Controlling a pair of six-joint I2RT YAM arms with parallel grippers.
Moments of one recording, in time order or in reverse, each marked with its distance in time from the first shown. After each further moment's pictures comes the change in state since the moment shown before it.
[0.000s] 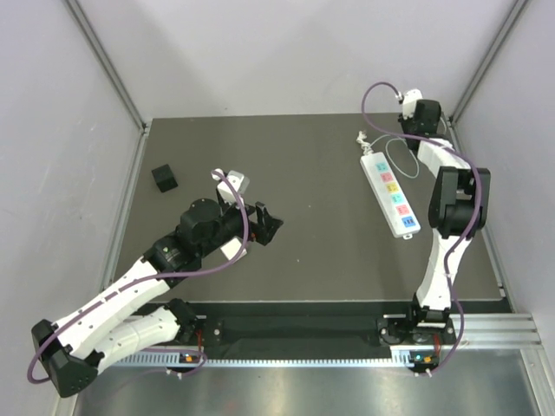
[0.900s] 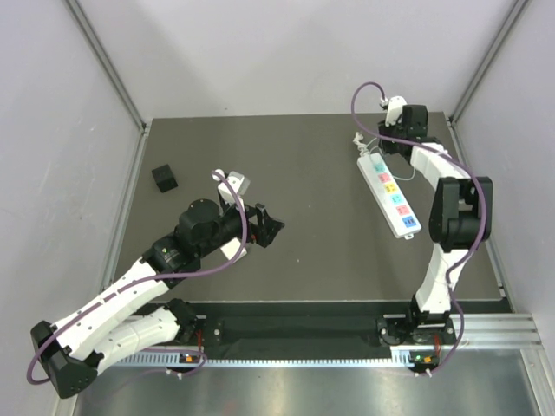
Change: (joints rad) left arm 0.000 -0.006 0.000 0.000 0.047 -0.014; right arm 0.103 -0.141 -0.129 -0.170 -0.236 0.208
